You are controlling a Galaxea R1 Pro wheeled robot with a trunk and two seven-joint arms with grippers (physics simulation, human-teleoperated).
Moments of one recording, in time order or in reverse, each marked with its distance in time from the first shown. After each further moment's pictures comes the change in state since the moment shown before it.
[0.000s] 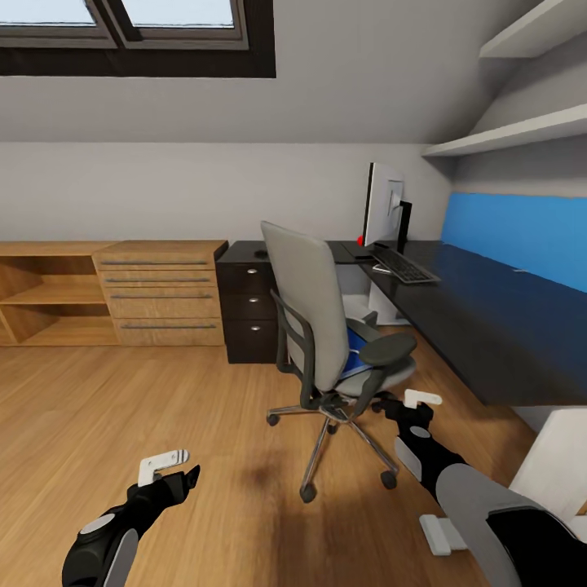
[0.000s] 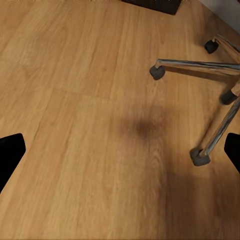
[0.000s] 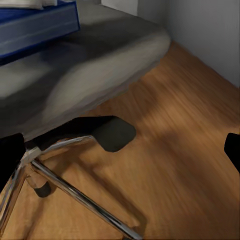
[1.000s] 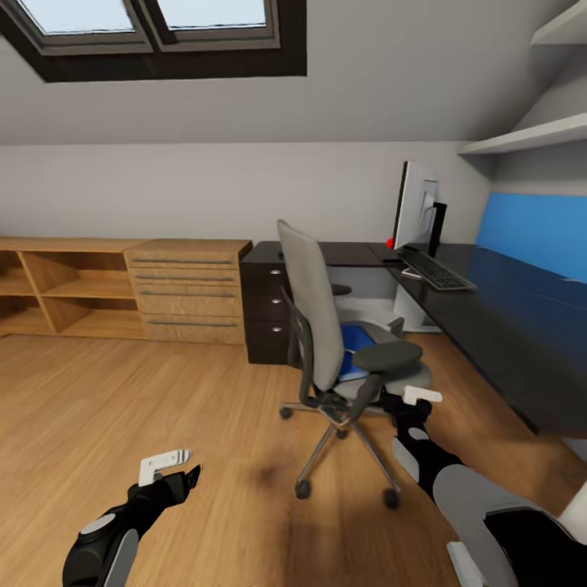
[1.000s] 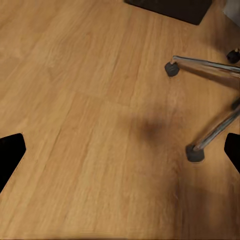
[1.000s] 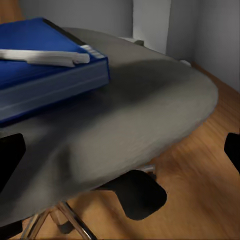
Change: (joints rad) left arm 0.000 0.000 -0.003 0.000 0.000 -0.001 0.000; right arm 0.002 0.011 0.001 0.002 -0.007 -0.130 -0.002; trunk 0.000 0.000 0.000
